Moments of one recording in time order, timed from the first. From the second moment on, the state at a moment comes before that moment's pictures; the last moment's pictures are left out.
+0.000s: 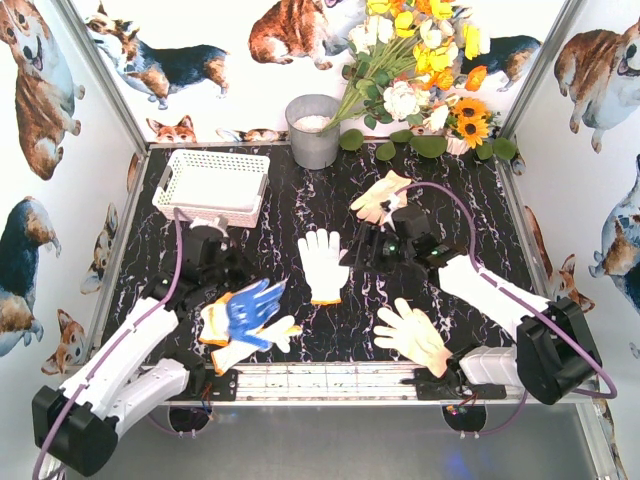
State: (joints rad) left arm -0.39 0.86 0.66 -0.55 0.16 -0.88; right arm 0.48 1.26 0.76 -0.20 -0.36 0.75
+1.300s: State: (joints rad) left arm -0.64 1.12 1.06 0.00 -0.09 -1.01; right arm 0.57 0.94 0.66 0.11 -0.36 0.77
